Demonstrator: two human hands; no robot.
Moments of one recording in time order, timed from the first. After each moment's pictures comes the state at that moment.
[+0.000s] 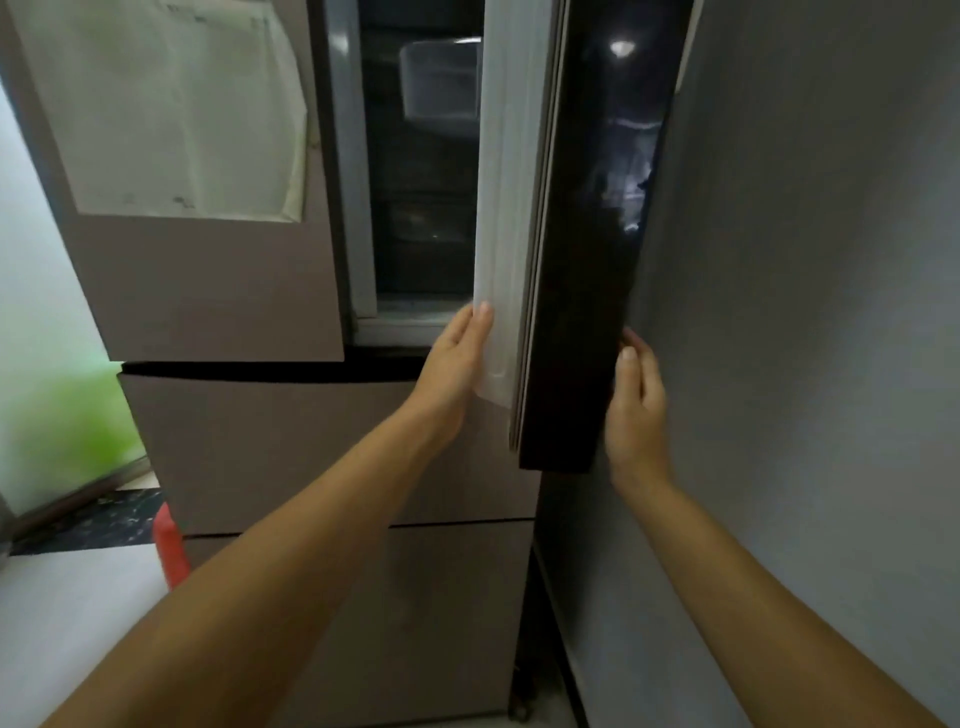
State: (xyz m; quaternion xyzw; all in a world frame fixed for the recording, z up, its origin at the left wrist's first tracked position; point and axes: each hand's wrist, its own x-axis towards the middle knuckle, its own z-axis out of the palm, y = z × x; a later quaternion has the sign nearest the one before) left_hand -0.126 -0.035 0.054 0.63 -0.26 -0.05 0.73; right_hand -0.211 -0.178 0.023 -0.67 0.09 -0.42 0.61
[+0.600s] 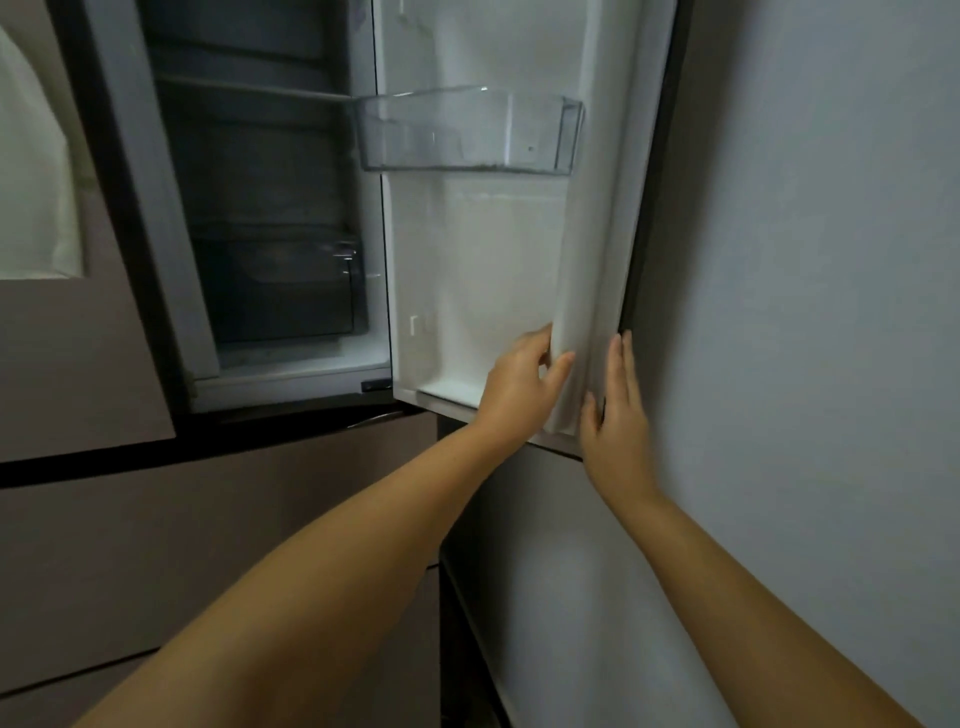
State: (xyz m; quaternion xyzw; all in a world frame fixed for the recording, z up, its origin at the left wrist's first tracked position) left_hand -0.147 -0.218 0.069 0.69 -0.49 0.09 0.53; right_hand -0.236 -0.297 0.026 -0.82 0.15 -0.50 0.24
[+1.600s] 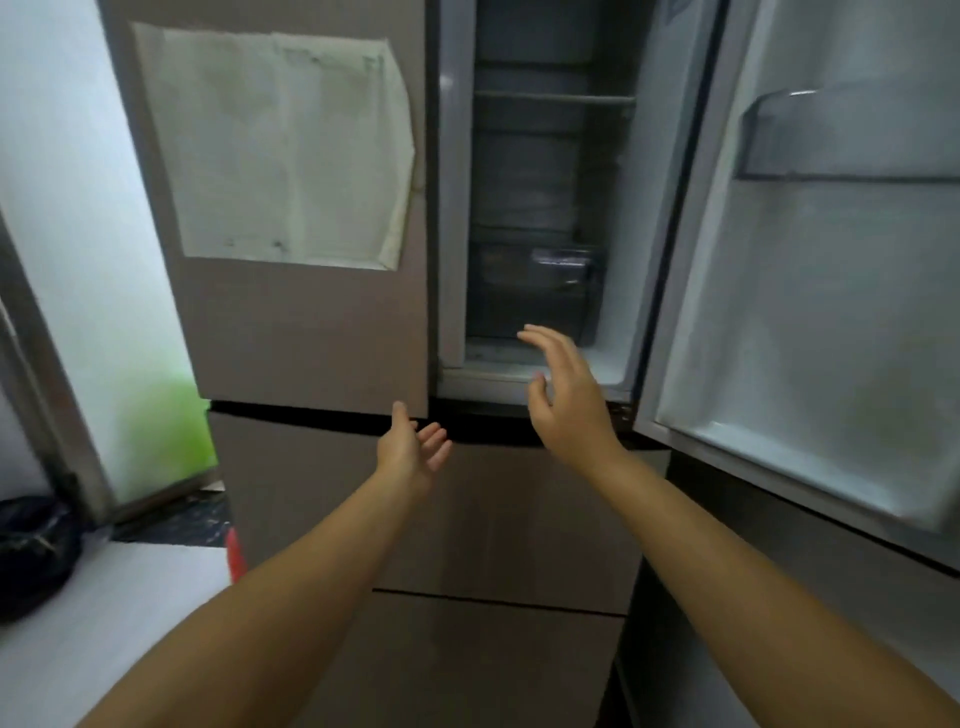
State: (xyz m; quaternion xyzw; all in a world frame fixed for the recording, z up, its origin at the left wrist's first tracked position) left_hand 0.023 0.032 -0.004 0.42 0.13 -0.08 0.89; right_hand -0.046 -0.126 0.051 -0.87 -0.16 -0.38 0.28
